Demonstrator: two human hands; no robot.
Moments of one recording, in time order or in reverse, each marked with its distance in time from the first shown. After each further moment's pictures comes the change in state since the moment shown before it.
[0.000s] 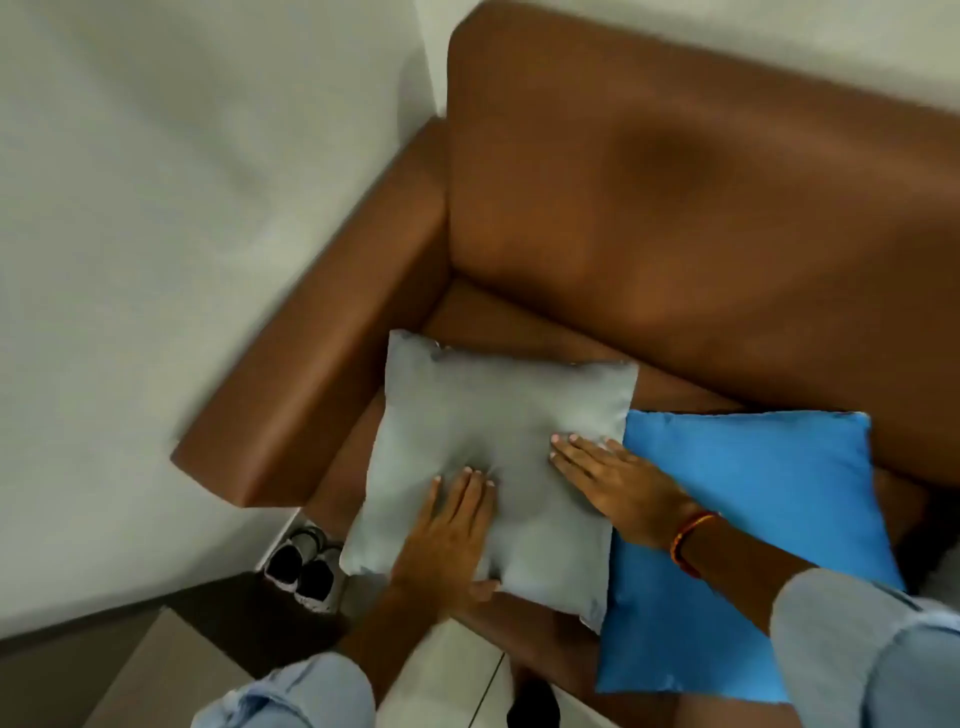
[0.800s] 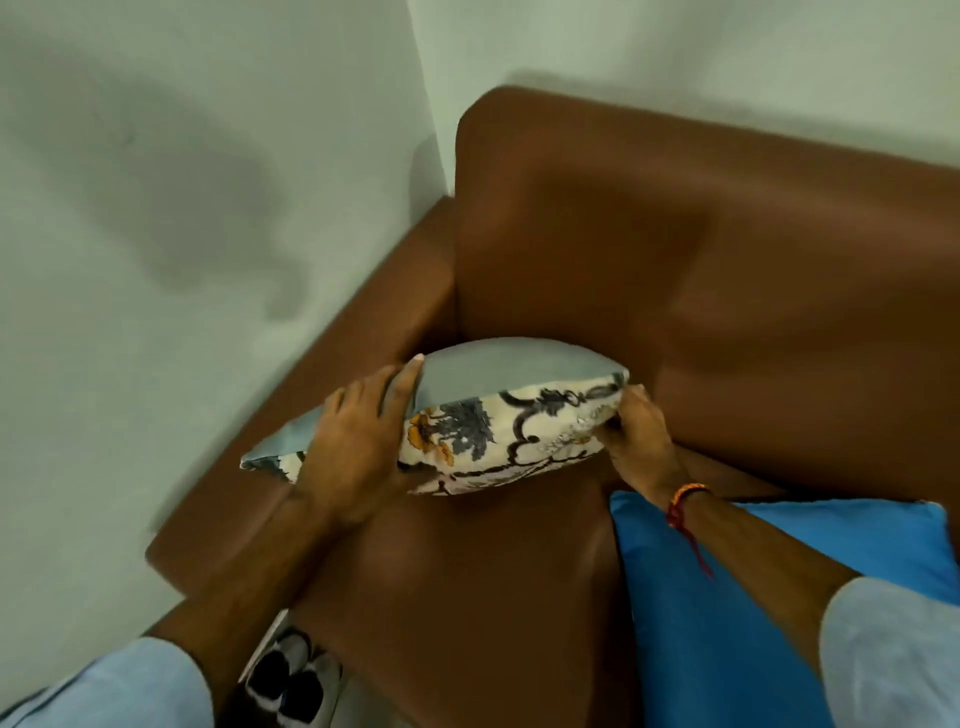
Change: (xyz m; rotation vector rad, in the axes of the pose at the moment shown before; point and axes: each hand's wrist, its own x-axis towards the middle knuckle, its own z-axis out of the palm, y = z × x) left_hand 0.076 -0.135 -0.146 -0.057 0.496 -0.125; right_hand 0.109 0.077 -0.055 0.903 0.819 0.405
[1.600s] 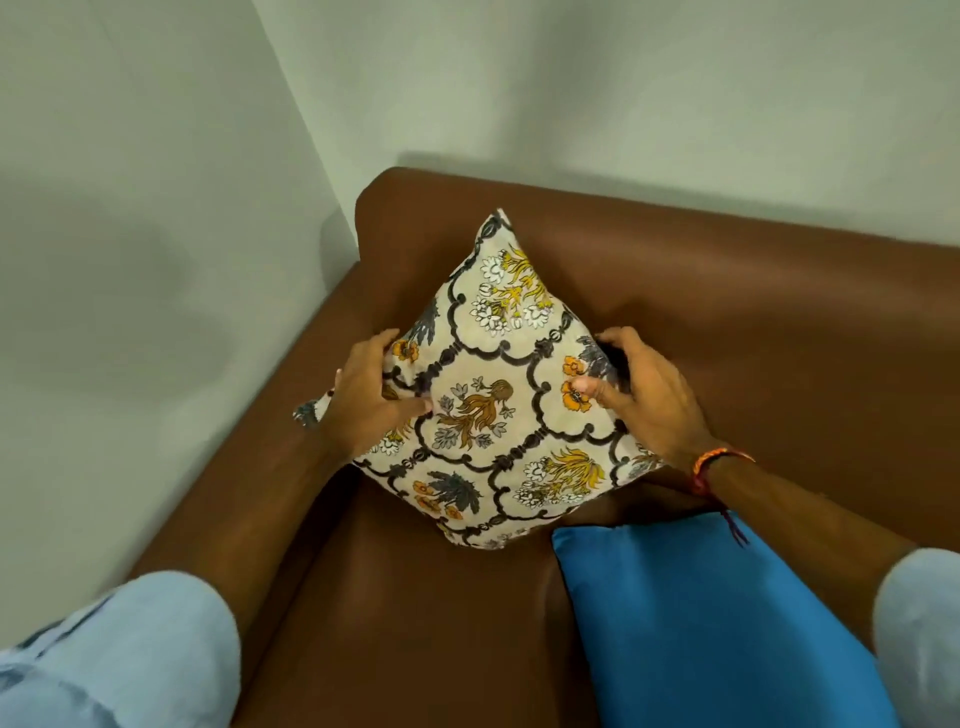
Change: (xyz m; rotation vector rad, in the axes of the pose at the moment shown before) left_hand 0.152 0.028 0.011 -0.654 -0.081 -0.211; right_hand 0.031 -0.010 -0.134 -0.186 0.129 -0.022
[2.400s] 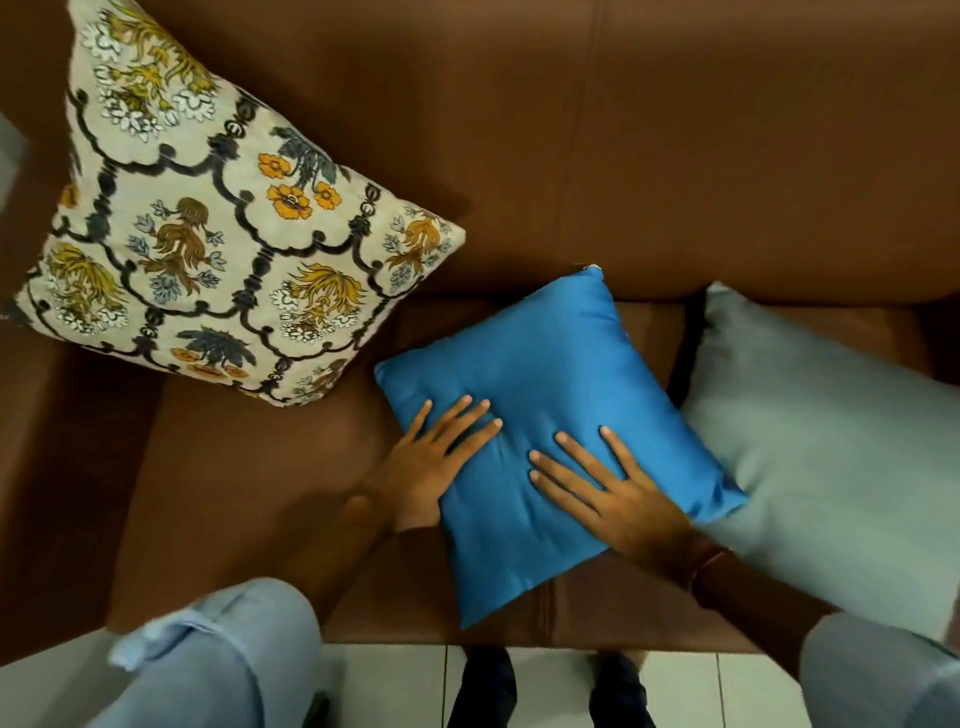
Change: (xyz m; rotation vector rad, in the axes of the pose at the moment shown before) left_hand -0.212 0.030 0.291 0.649 -0.610 0.845; right_hand -0.386 0.173 0.019 -0.763 -0.214 -0.442
